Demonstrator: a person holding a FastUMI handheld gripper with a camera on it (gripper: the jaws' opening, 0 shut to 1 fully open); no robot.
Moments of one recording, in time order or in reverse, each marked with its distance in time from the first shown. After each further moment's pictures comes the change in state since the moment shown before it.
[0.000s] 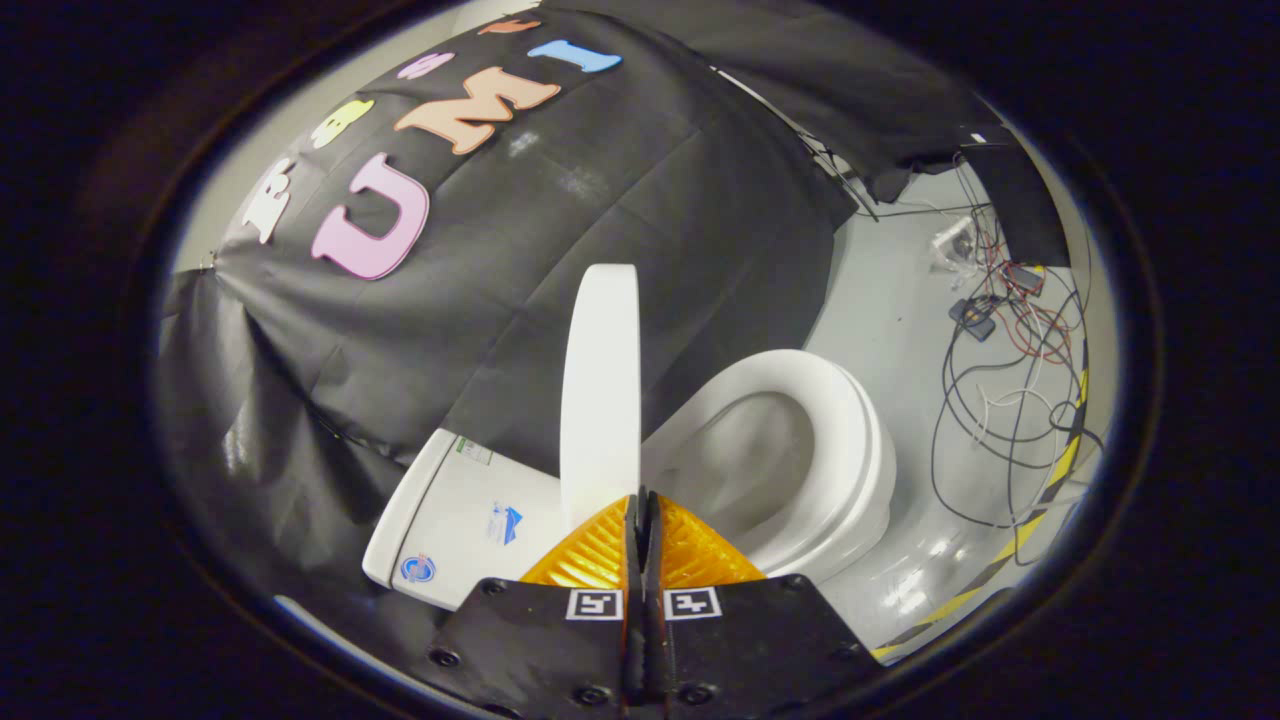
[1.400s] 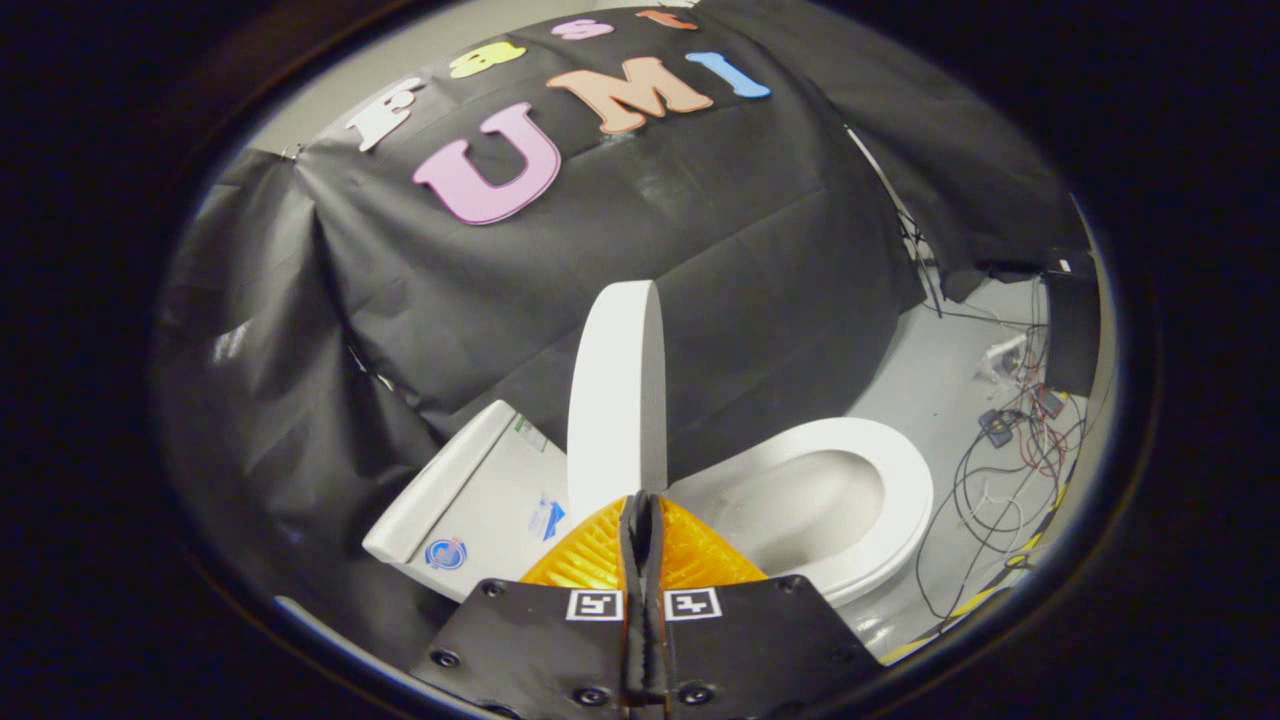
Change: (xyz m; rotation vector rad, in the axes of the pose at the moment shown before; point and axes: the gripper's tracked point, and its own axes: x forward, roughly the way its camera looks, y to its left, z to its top) arm -0.006 0.124 -0.005 -0.312 -0.079 0.046
